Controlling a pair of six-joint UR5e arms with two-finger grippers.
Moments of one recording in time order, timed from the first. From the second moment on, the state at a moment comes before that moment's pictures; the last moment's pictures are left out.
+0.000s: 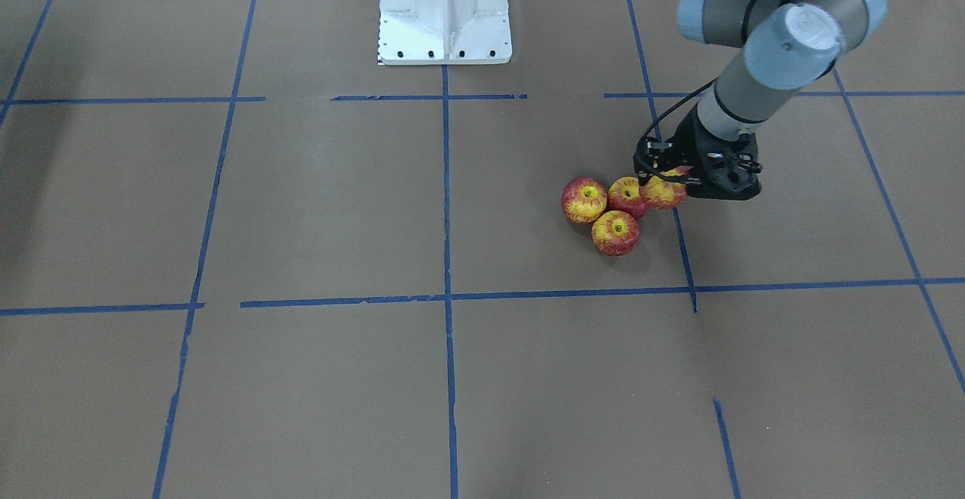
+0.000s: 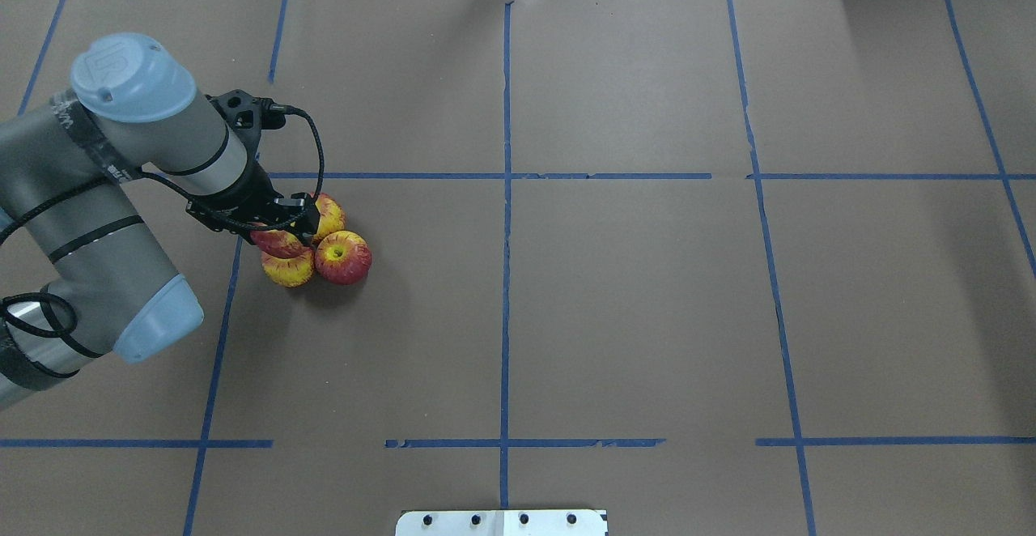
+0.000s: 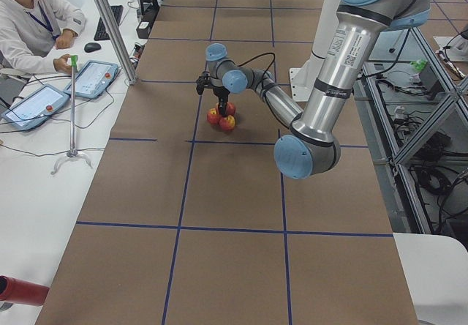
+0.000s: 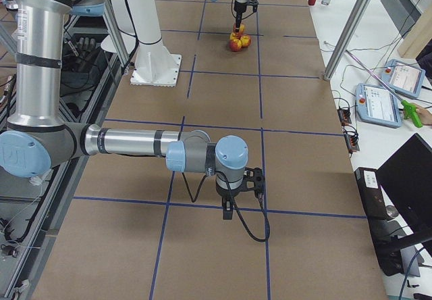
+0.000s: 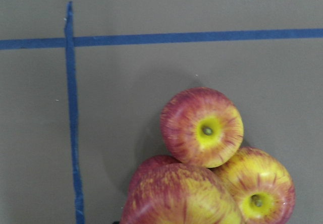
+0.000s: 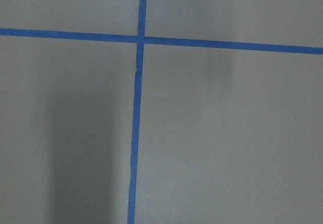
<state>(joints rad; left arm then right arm) -0.75 -1.98 -1.80 -1.58 -2.14 -0.94 1.59 -1.71 1.71 -1.58 2.29 -0.06</state>
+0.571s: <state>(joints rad) -0.73 -2.01 -1.77 -1.58 -2.13 -0.94 1.59 -1.71 1.71 -1.58 2.29 -0.06</state>
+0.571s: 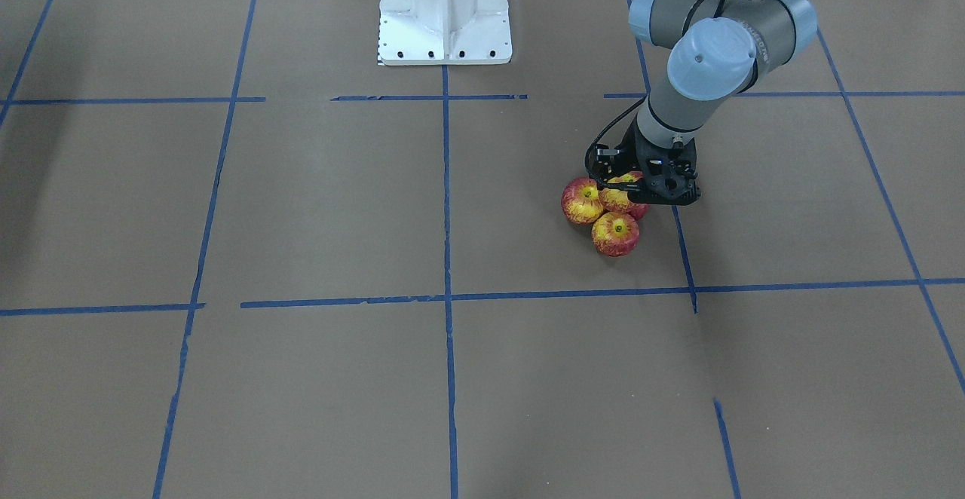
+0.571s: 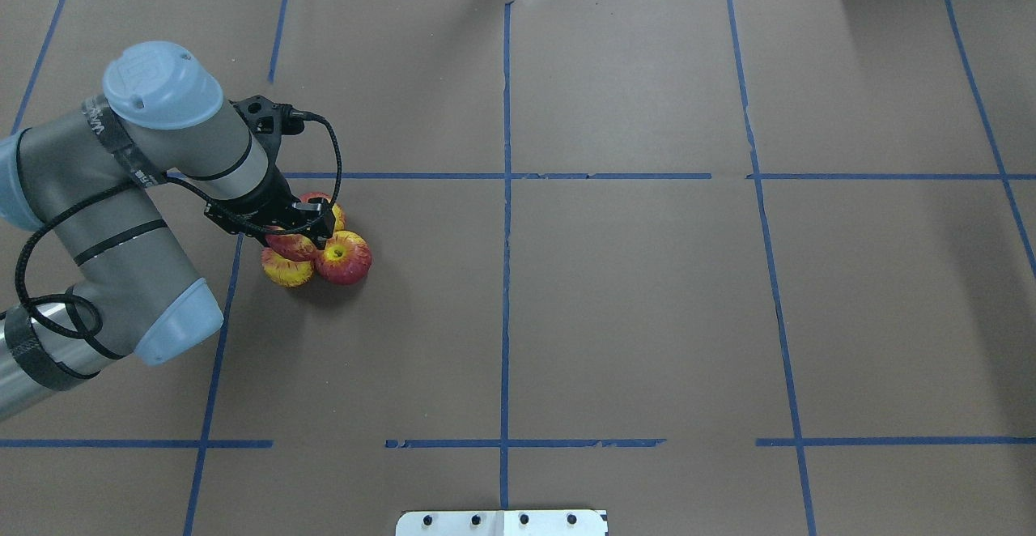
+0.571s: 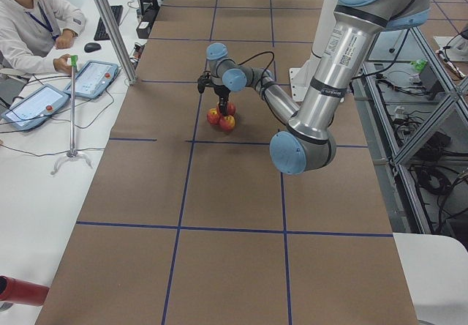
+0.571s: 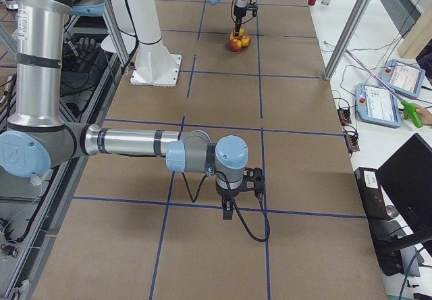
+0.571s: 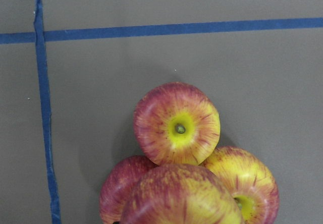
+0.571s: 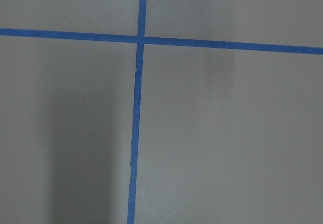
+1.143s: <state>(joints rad) -0.73 -2.01 -1.77 -1.58 -2.13 -0.94 1.59 -1.71 1.71 -1.58 2.29 -0.06</state>
